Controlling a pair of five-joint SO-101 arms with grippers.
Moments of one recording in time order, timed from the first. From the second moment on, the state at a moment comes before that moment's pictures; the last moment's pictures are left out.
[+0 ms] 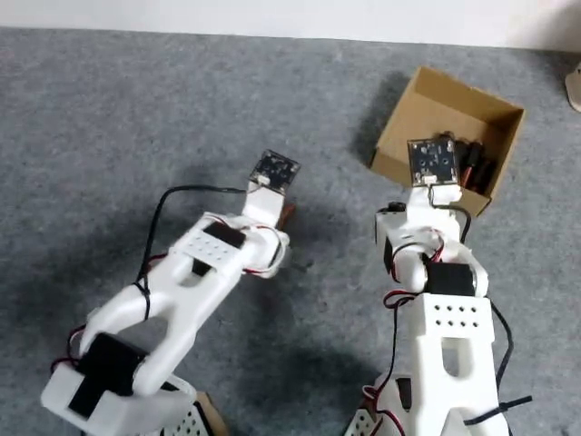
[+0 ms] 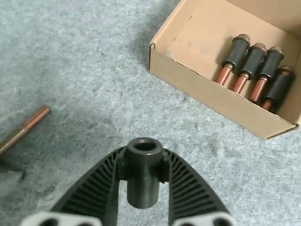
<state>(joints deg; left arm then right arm) 19.8 -6.9 46.1 35.5 4.4 -2.2 -48.7 55.0 44.0 9.6</state>
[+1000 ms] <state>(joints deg) 15.2 -3.6 39.3 39.5 10.1 -2.2 -48.7 55.0 44.0 9.6</state>
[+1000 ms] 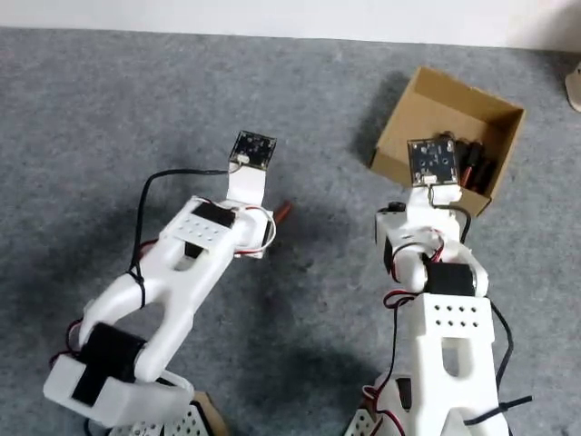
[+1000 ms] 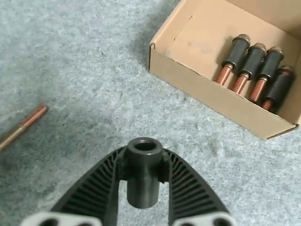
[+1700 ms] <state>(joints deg) 17.4 13.9 22.6 47.2 0.3 -2.2 -48.7 58.2 39.7 9.6</state>
